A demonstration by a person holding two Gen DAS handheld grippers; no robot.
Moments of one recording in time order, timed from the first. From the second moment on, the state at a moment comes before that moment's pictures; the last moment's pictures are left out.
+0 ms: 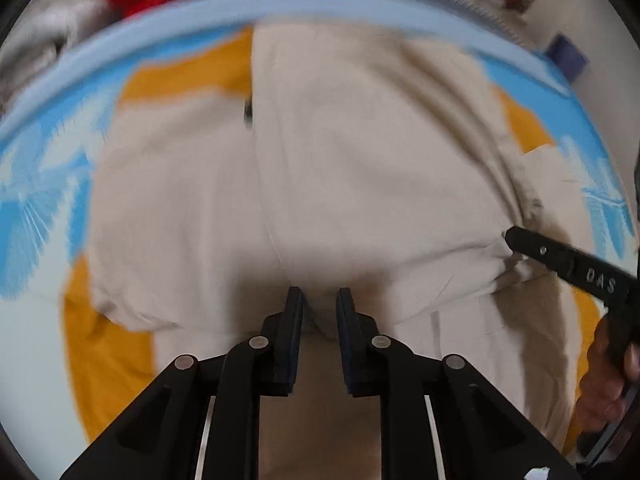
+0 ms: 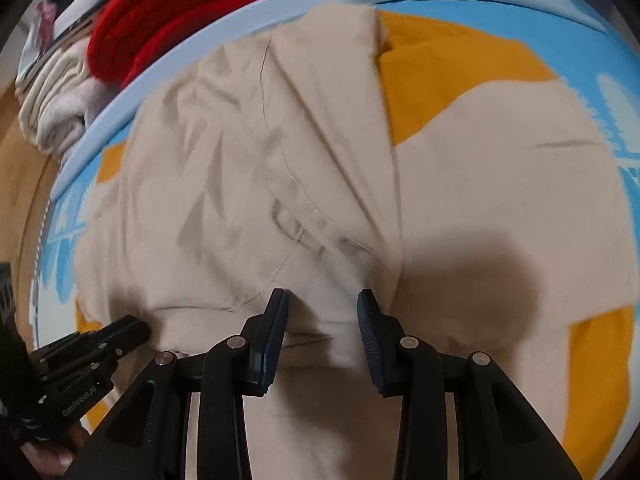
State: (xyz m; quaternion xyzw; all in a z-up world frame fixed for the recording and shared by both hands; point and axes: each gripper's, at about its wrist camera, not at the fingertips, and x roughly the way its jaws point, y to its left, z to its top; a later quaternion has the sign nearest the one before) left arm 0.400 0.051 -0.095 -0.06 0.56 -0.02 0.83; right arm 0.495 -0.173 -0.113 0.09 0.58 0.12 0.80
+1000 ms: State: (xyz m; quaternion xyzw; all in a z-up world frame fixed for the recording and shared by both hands) left arm 0.060 0.174 -0.019 -0.17 0.42 0.01 0.89; right arm 0.142 -0.379 0.061 0.07 0.40 0.06 0.91
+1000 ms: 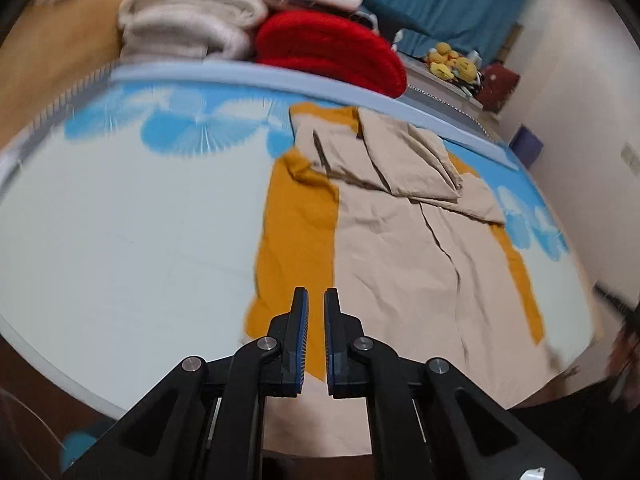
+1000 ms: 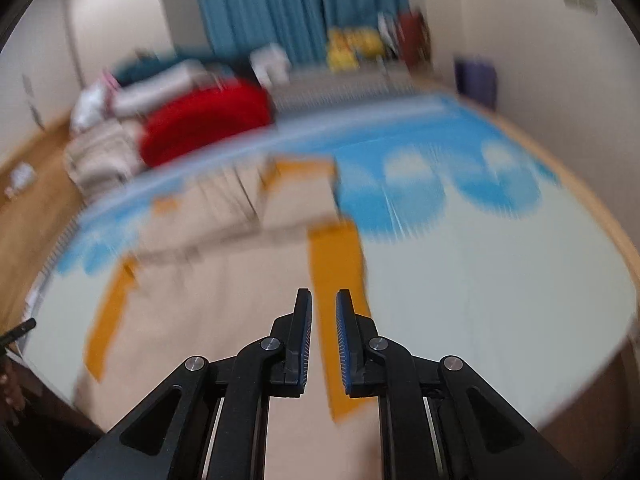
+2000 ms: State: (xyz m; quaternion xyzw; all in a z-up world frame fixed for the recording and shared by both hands) left arm 0.070 0.198 -0.155 -0.21 0.63 0.12 0.74; right arm 0.148 -0.410 -0.108 0.06 0.65 -0.02 0.76
